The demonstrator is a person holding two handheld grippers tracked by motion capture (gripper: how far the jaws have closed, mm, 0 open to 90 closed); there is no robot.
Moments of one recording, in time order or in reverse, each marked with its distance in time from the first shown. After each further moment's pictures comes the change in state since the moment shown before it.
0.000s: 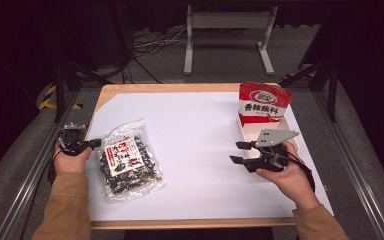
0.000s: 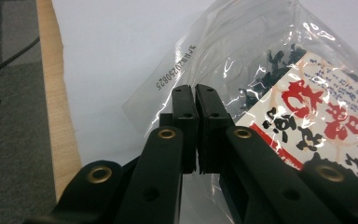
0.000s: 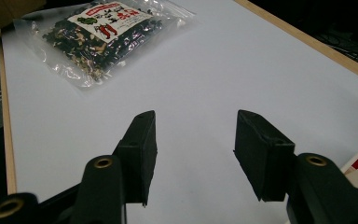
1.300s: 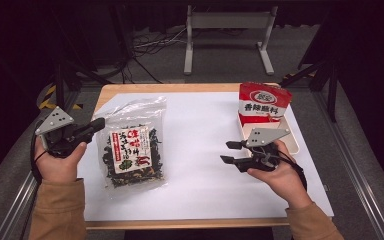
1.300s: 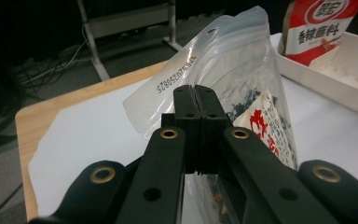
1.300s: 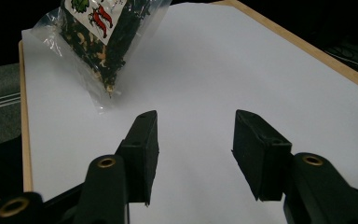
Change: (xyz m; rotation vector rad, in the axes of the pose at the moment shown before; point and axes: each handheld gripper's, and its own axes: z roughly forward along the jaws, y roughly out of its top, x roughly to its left) left arm -0.099 0.035 -0.120 -0.383 -0.142 0.317; right arm 0.014 0.020 0.011 -0.030 0.044 -0.030
